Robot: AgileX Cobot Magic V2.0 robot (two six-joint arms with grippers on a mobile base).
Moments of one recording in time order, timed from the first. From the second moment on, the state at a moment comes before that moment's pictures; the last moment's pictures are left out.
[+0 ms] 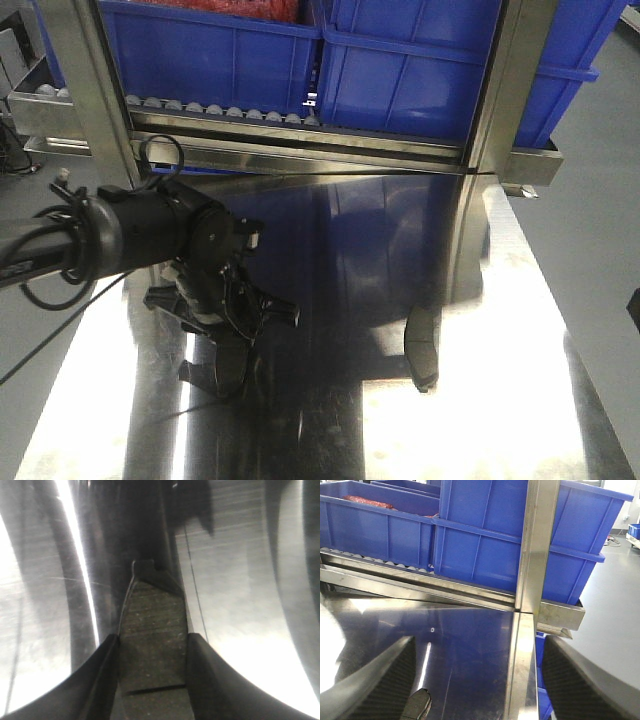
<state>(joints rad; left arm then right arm) -0.57 1.90 -1.33 0.04 0.86 -0.47 0.16 0.36 -0.36 -0.02 0.21 -0.04</state>
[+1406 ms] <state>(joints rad) -0.57 0.16 -0.44 0.14 0.64 -0.26 0.16 0.36 -0.36 -0.02 0.21 -0.04</state>
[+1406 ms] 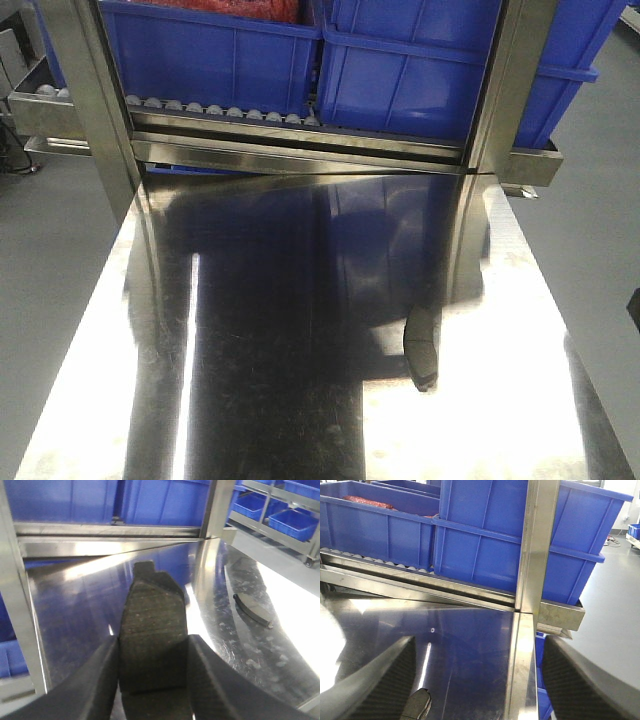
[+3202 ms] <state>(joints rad) -0.57 0.15 -0.44 0.12 0.64 -0.22 0.16 1.46 -0.99 0.12 0.96 0.01</state>
